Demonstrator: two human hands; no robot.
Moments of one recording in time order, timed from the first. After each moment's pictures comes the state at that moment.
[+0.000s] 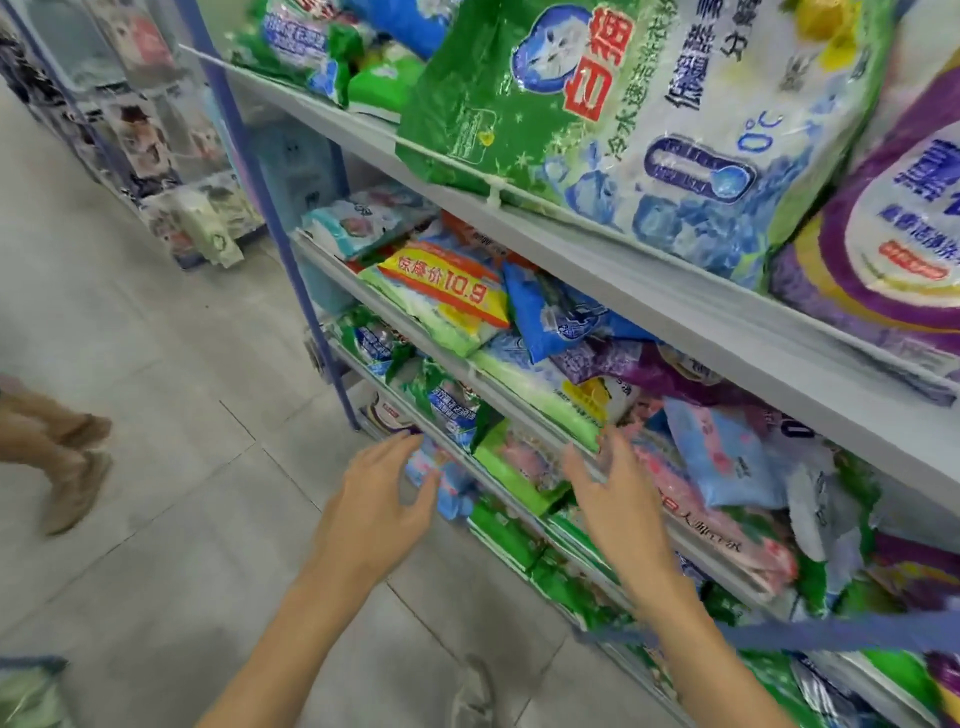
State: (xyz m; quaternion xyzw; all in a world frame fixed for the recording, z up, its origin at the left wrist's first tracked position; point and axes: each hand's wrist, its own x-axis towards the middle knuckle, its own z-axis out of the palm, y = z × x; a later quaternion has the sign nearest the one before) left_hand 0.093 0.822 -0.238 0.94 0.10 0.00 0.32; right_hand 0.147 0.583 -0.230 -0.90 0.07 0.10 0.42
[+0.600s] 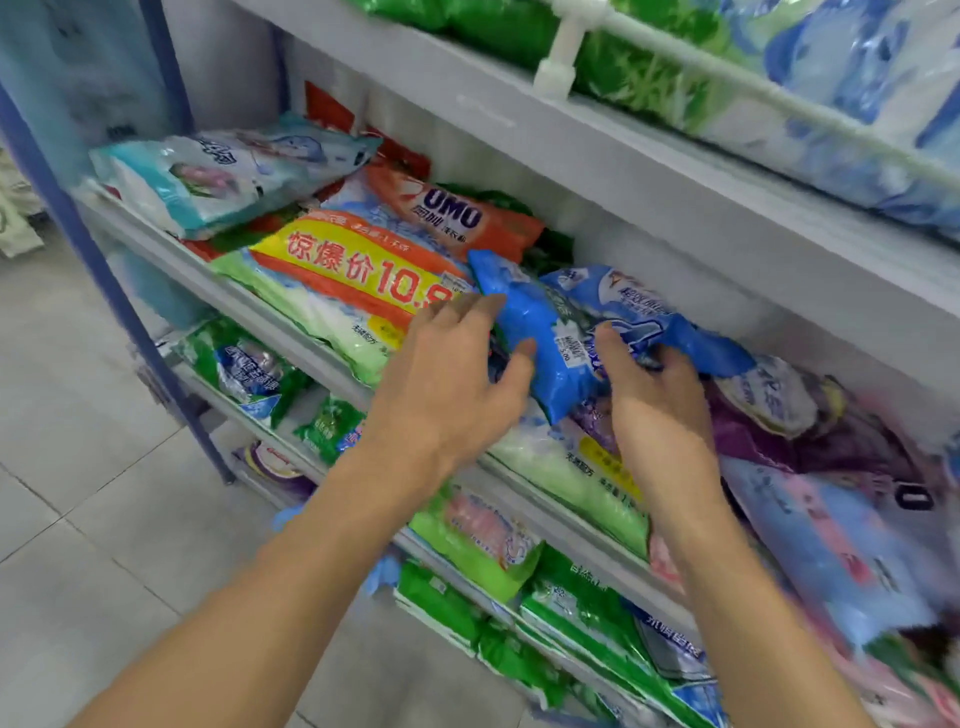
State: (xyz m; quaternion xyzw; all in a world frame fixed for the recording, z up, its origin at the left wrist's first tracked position) left_hand 0.339 0.797 -0.286 0.93 -0.07 0.08 0.36; right_hand 0.331 0.639 -0.261 -0.84 0.26 -0.08 0.48
